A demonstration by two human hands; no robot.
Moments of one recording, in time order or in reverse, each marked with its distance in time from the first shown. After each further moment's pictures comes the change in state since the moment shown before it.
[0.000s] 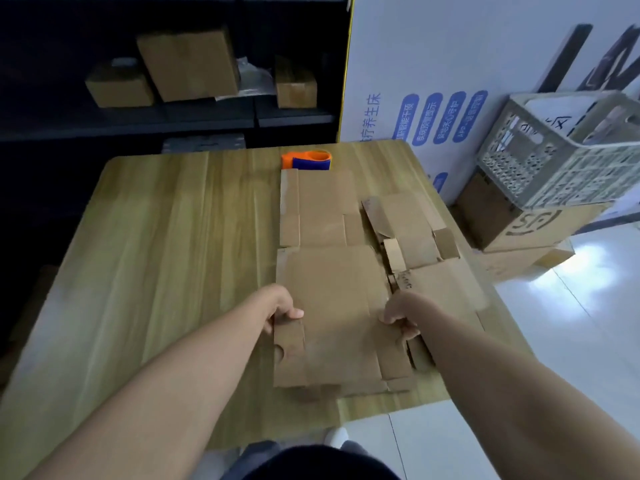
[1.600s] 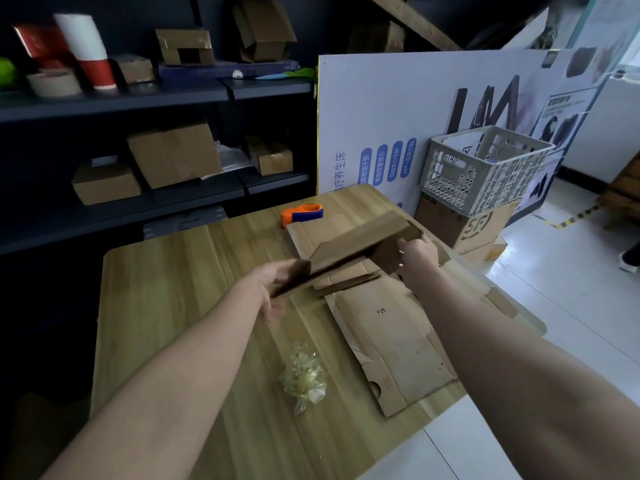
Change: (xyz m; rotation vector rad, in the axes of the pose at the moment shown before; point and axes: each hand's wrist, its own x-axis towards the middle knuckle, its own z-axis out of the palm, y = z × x) left_hand -0.064 -0.091 -0.158 -0.743 -0.041 0.346; right_hand -0.130 -0.115 0.007 1.789 0.676 -0.474
